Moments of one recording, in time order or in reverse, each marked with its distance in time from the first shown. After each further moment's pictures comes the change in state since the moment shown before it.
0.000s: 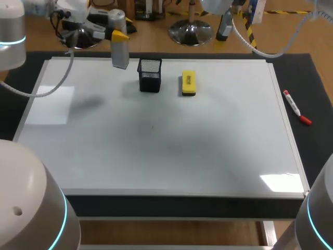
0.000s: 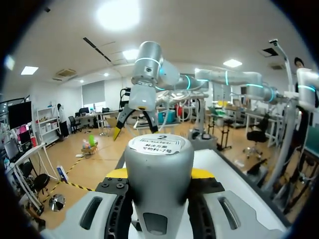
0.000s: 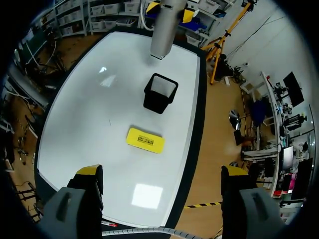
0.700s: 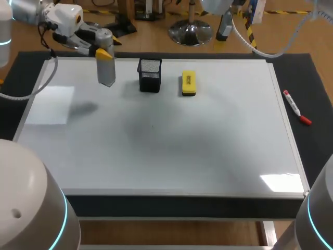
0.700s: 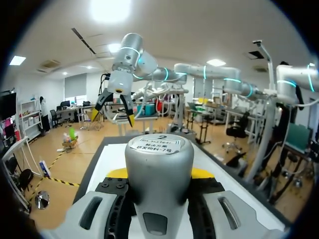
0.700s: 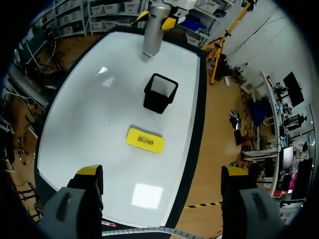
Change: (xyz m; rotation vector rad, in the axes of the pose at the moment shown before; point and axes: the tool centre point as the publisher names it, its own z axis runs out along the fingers) left arm 0.044 0.047 -0.031 -0.050 0.186 -0.018; right arm 0.000 0.000 0.000 0.001 0.000 0.000
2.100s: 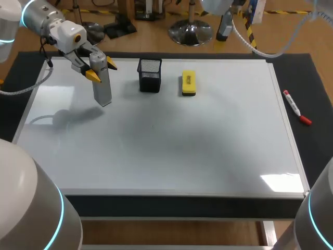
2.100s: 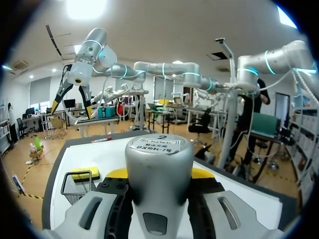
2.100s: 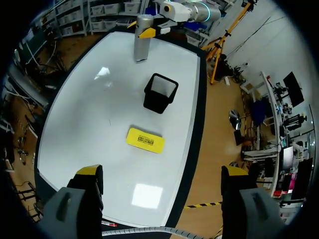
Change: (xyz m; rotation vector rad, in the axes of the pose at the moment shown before) left arm 0.059 0.055 0.002 0.036 0.372 0.068; right arm 0.000 0.000 0.000 -0.001 0.000 0.000
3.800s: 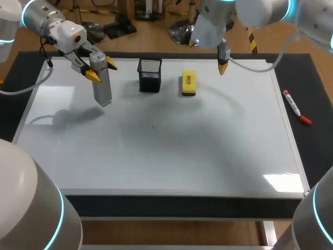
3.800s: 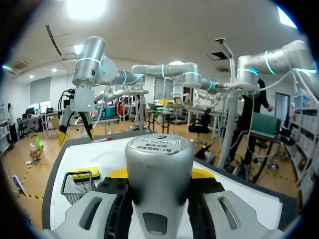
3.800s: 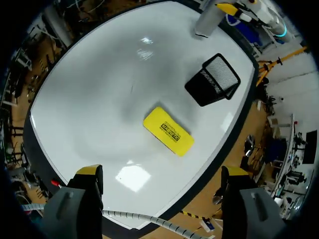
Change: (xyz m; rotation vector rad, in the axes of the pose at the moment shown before) left arm 0.000 0.000 0.000 0.000 0.000 0.000; right arm 0.034 -0.025 0.081 0.117 0.132 -0.400
